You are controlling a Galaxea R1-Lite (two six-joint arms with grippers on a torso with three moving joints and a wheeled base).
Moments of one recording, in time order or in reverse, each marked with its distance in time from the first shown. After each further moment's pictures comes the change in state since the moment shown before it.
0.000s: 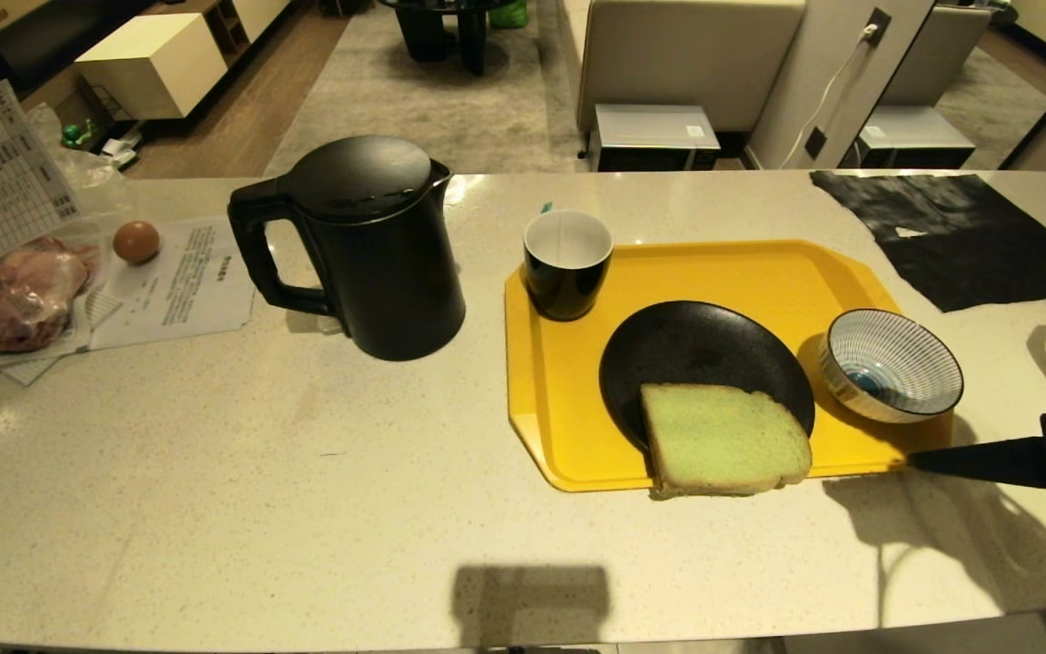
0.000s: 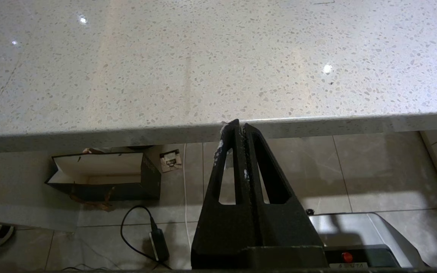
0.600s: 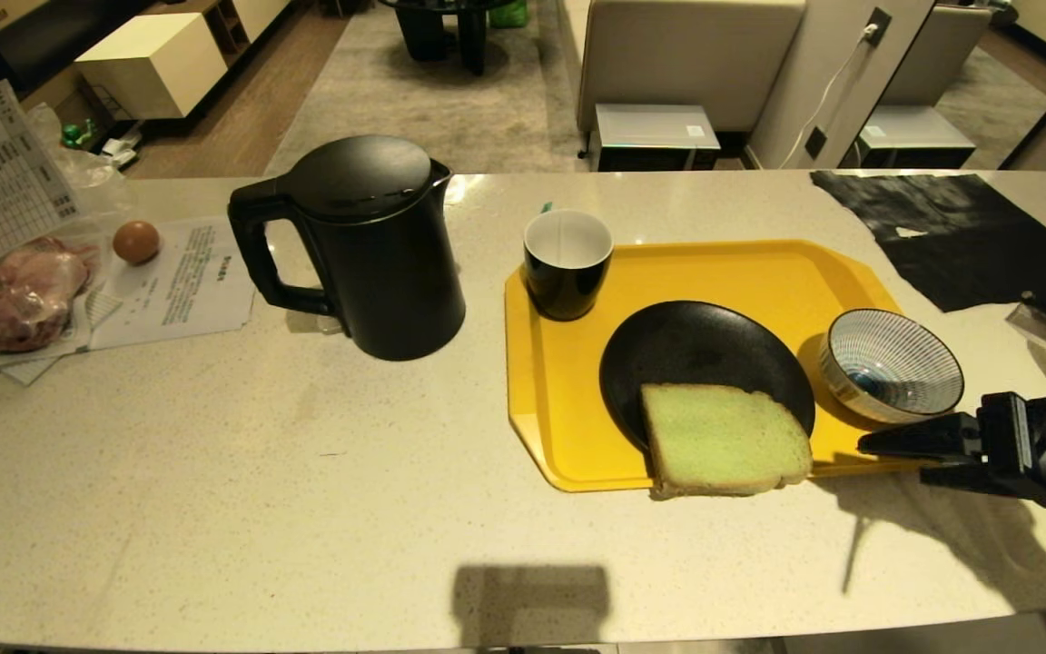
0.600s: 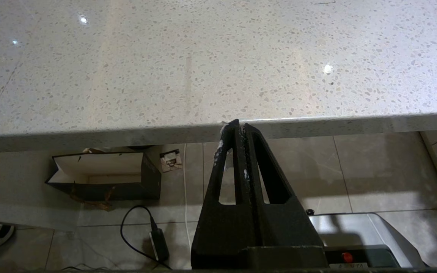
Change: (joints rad) left arm 0.000 0.000 0.000 0.000 0.001 0.000; right arm 0.000 0.089 0.034 -0.083 -0.009 0.265
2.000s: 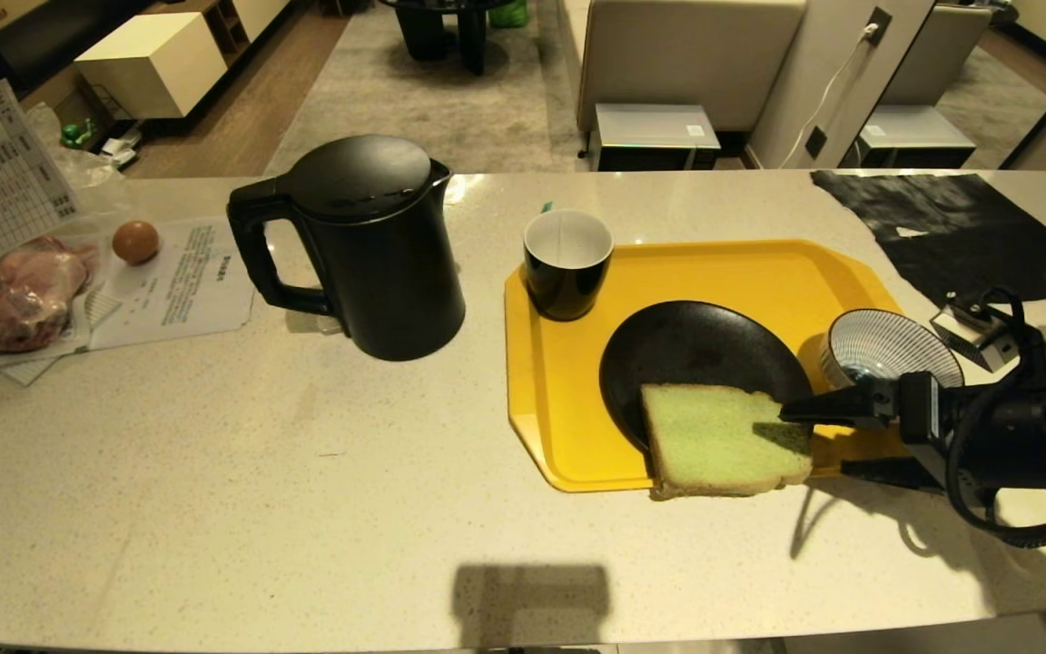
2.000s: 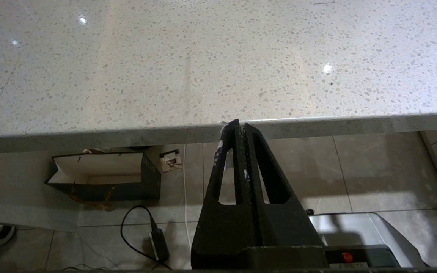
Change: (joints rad) left arm 0.000 0.000 0.000 0.000 -0.001 0.001; right arm 0.092 0.101 0.048 -0.233 0.063 0.227
